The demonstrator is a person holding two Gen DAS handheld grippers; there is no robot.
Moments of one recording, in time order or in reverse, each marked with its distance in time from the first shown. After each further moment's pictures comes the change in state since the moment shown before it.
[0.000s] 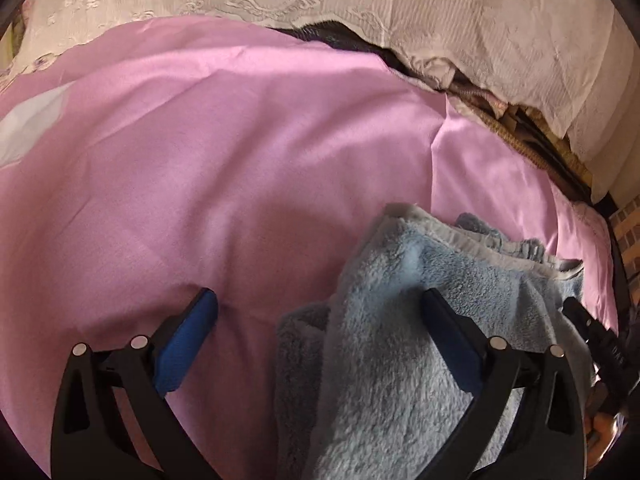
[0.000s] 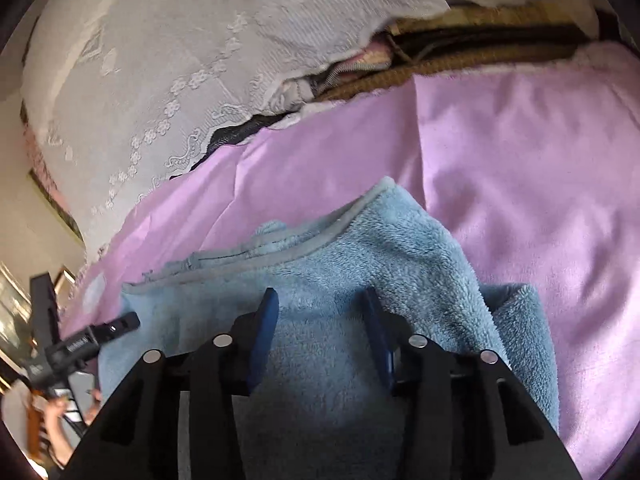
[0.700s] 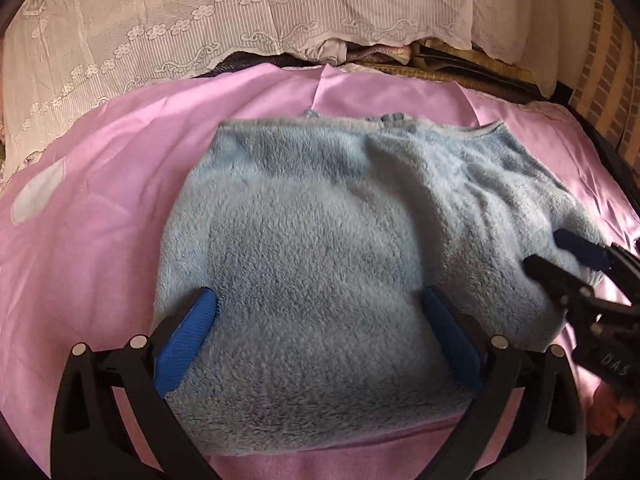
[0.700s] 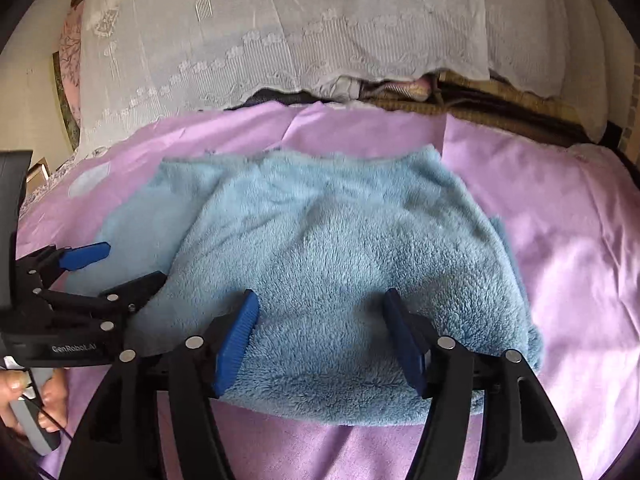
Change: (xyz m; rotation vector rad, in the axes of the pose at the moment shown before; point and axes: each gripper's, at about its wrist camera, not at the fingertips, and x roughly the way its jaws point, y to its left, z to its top) left arm -0.054 -0.090 -0.105 0.363 -0.081 0.050; right arm -0.071 0.063 -0.081 -0.329 0.000 -0.160
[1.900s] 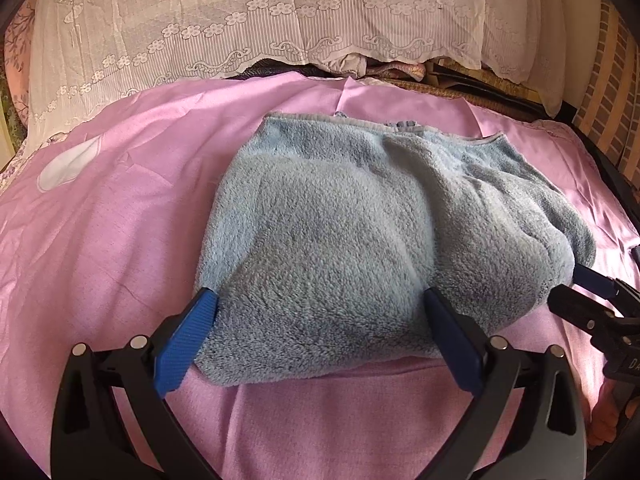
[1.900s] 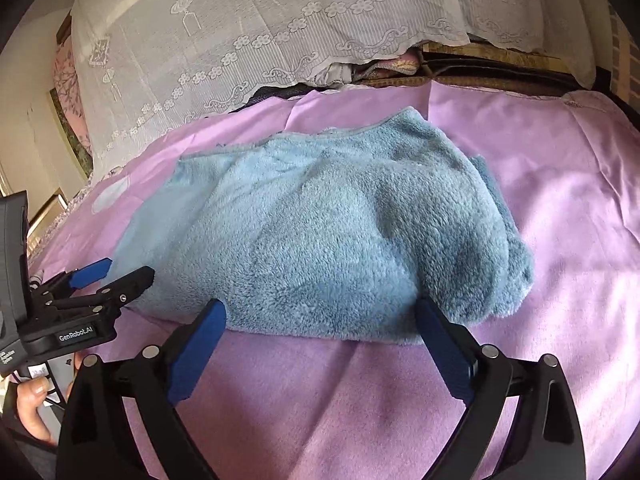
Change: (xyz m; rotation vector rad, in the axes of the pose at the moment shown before) left arm -0.040 0.015 -0.028 -0.066 -0.057 0.031; right arm -0.033 -0.016 -0.035 0.137 0.026 0.095
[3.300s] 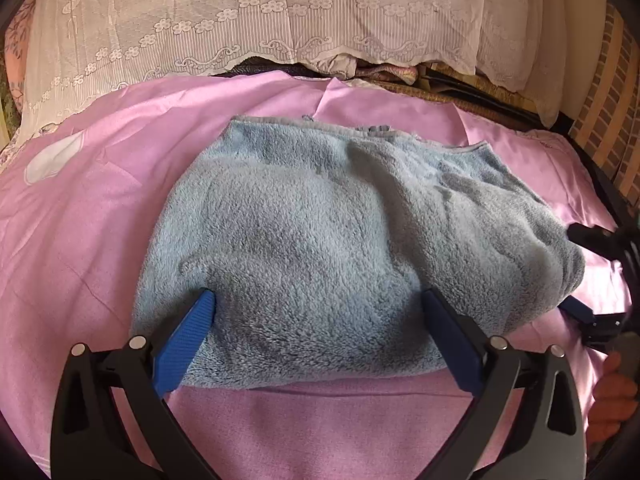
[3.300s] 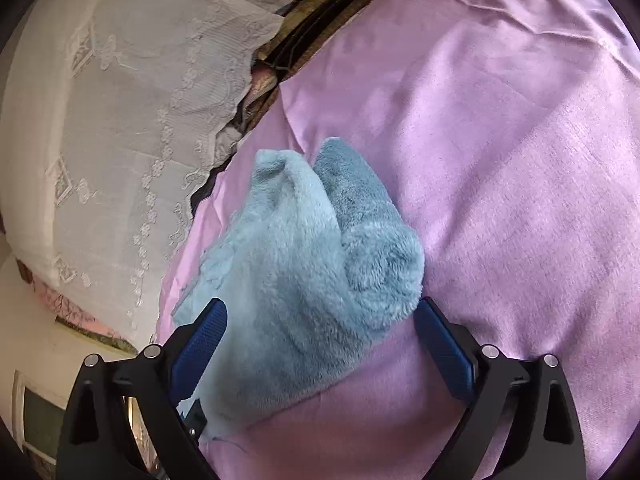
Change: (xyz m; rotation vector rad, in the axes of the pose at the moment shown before) left arm 0.005 -0.028 0.008 -0.055 -0.008 -0.039; right arm 0.007 -0.101 0.003 0.767 -0.059 0.112
